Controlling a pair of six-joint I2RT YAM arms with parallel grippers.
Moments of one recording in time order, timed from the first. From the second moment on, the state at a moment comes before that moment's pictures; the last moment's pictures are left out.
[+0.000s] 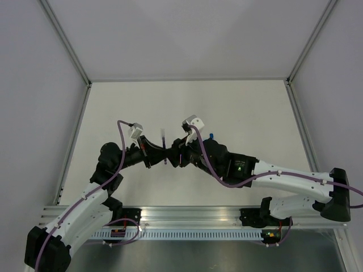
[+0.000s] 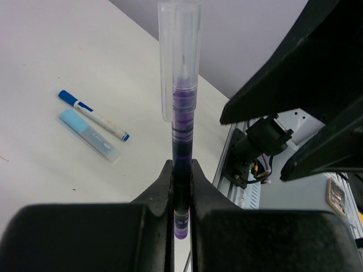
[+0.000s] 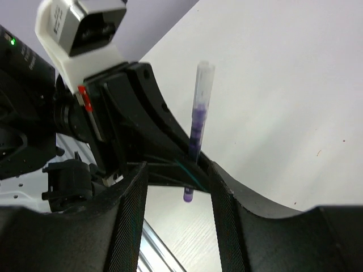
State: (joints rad) left arm -0.43 0.72 0.38 0.41 0.72 -0.57; right arm 1.24 1.22 1.06 -0.05 0.36 0.44
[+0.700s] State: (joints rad) left arm -0.43 0.73 0.30 0.53 0.77 -0.63; right arm 1.18 1.37 1.12 -0.04 0.39 0.46
